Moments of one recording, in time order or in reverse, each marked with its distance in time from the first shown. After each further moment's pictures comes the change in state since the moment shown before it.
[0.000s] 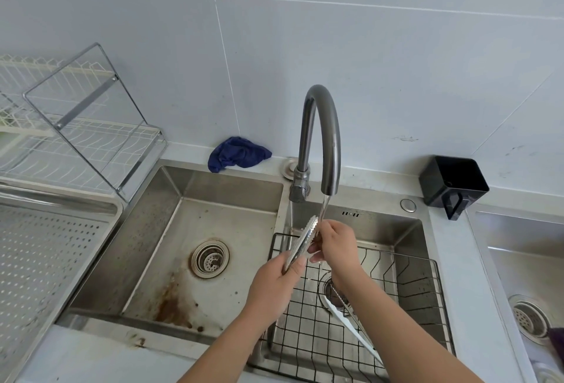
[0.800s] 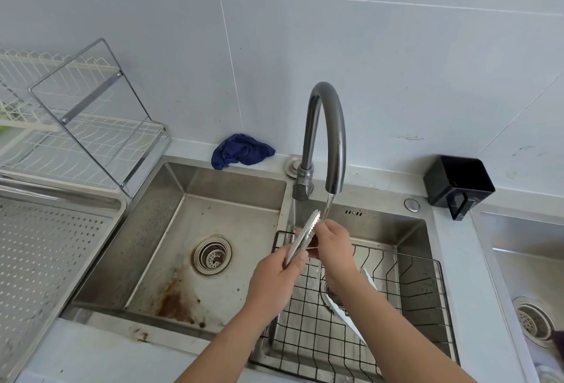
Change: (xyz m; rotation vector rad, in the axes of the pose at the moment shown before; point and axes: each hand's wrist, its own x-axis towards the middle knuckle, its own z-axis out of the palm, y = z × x) left_hand -0.001 0.008 -0.003 -0.018 0.040 -0.001; right_hand -0.007 0.003 0.012 0.109 -0.049 0.025
